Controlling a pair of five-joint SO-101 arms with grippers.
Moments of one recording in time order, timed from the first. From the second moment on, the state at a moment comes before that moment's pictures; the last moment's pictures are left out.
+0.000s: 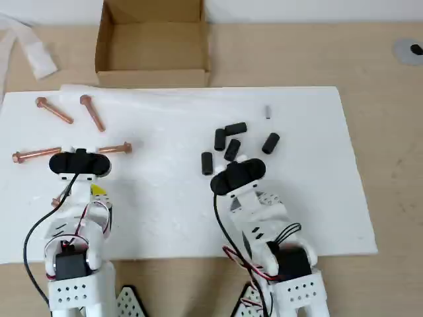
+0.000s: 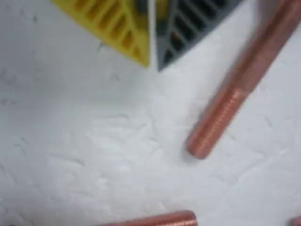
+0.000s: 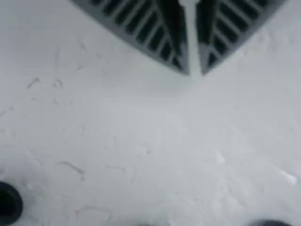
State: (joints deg) left arm -12.7 -103.8 96.4 56.8 -22.4; right arm -17.8 -103.5 96.9 61.8 6.0
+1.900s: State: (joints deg) left arm -17.7 -75.0 64.2 63.0 -15.8; right arm -8.7 -71.3 63.5 66.3 6.0
